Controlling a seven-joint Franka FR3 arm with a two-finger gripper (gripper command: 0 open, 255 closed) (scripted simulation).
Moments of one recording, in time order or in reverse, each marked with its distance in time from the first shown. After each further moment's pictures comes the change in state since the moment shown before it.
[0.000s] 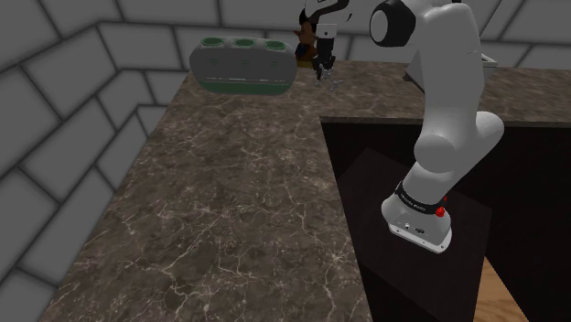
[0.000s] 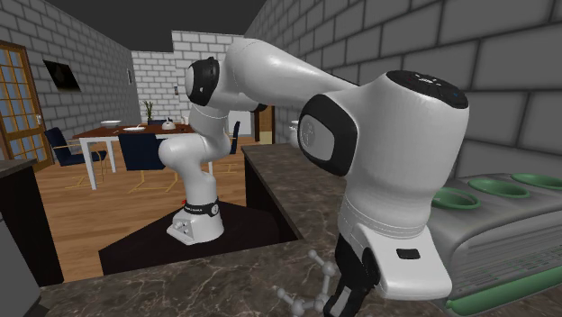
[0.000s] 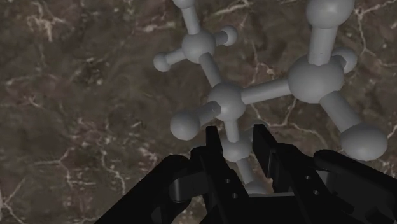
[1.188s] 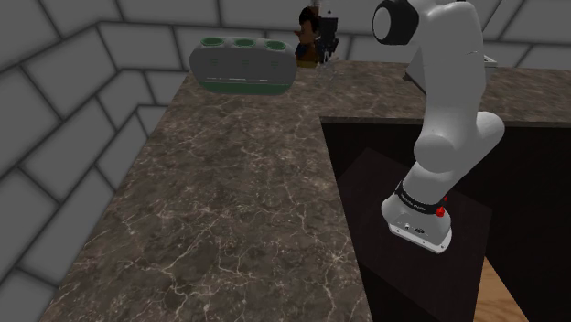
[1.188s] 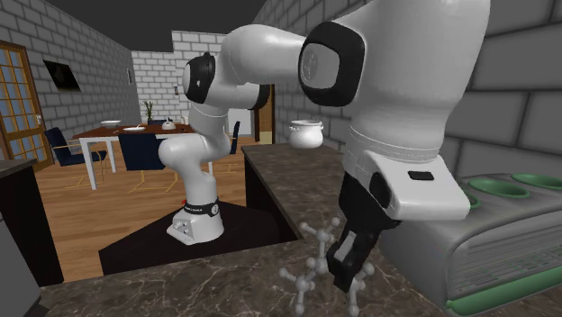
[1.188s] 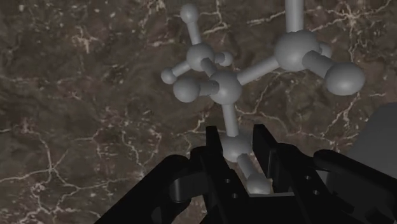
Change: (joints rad) arm -0.013 -0.023 -0.005 0.160 -0.008 -0.180 0.015
